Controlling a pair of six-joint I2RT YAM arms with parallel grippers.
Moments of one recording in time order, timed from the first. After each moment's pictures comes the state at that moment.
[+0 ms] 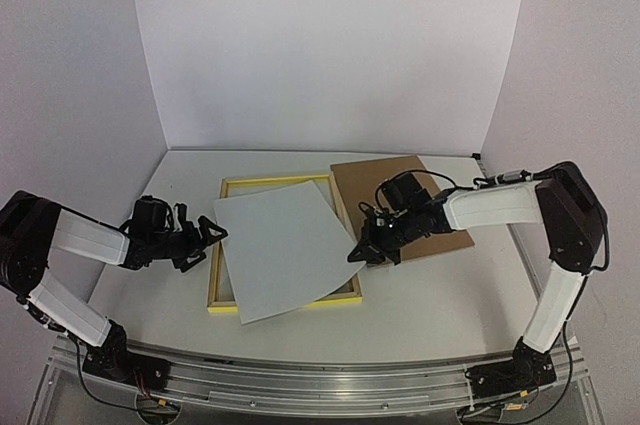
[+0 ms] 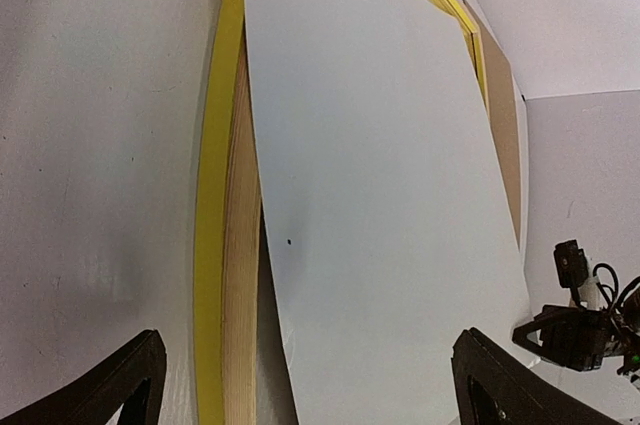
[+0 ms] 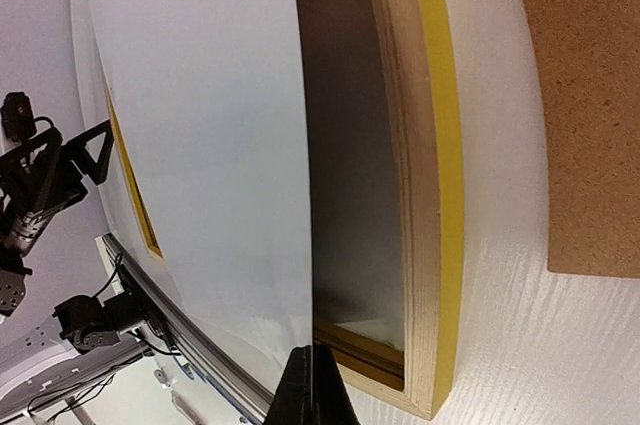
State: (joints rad) left arm -0.27 1.45 0.43 0.33 0.41 -0.84; right arm 0.68 1.82 1.09 -0.25 -0.50 0.91
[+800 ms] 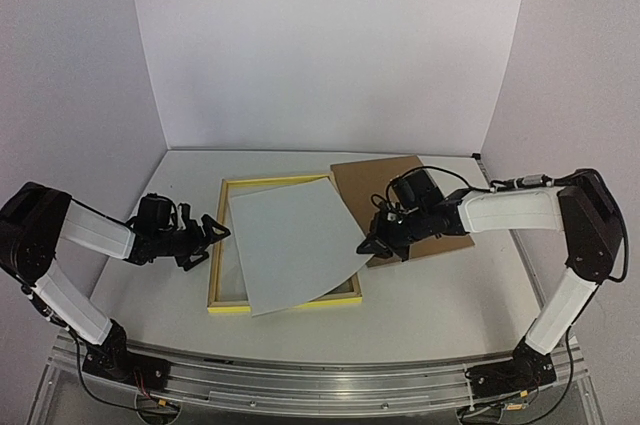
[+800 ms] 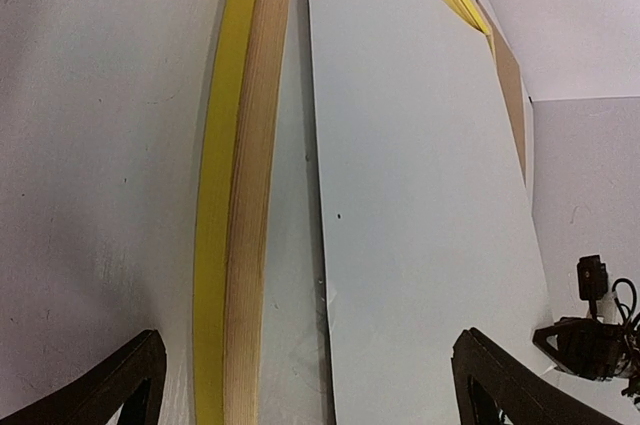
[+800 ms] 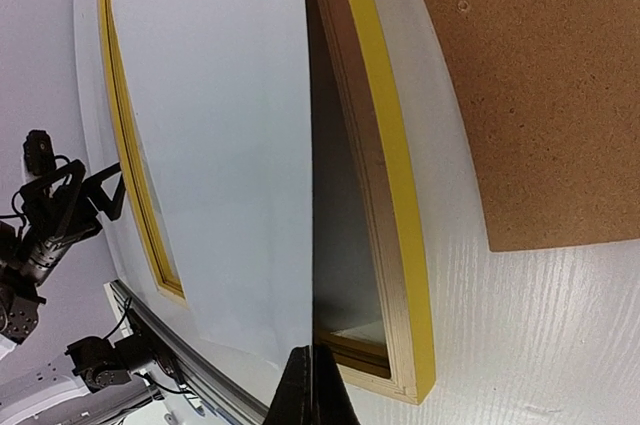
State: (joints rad) left arm -0.27 1.53 0.48 0.33 0.42 -0.85; right arm 0.68 1.71 1.02 -0.23 -0.38 0.98
